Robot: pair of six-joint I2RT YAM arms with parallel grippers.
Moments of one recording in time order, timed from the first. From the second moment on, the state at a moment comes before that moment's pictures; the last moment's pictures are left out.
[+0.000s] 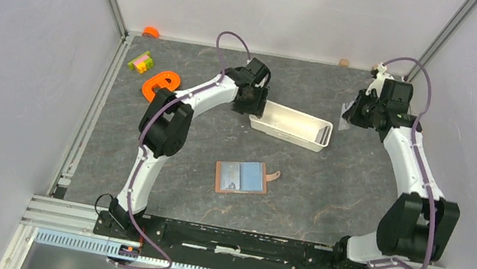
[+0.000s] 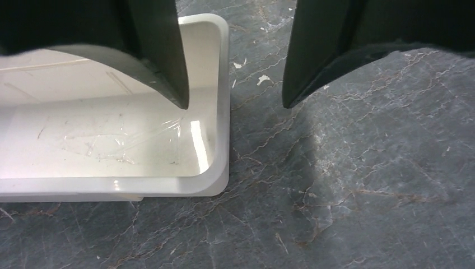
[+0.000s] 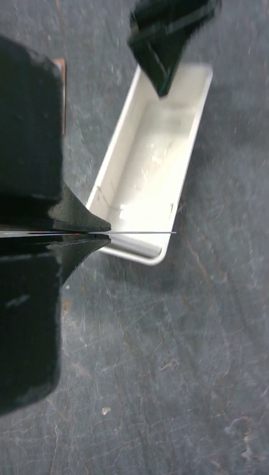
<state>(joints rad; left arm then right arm) -0.58 2.25 1.87 -0.66 -0.04 -0.39 -0.04 1.52 1.23 -0.49 -0.24 0.14</state>
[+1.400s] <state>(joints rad) -0.64 1.34 0.70 -0.37 0.19 -0.67 0.68 1.58 0.54 0.32 -0.50 0.76</state>
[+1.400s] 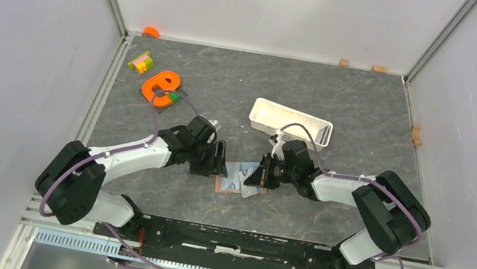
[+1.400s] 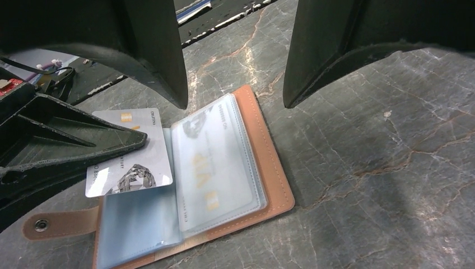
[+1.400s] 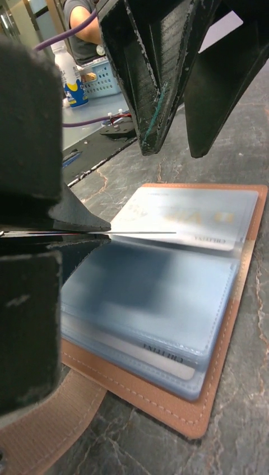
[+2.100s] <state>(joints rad) -0.64 1.45 0.70 -0.32 0.16 -0.67 0.69 1.66 0.54 0.40 -0.52 0.81</state>
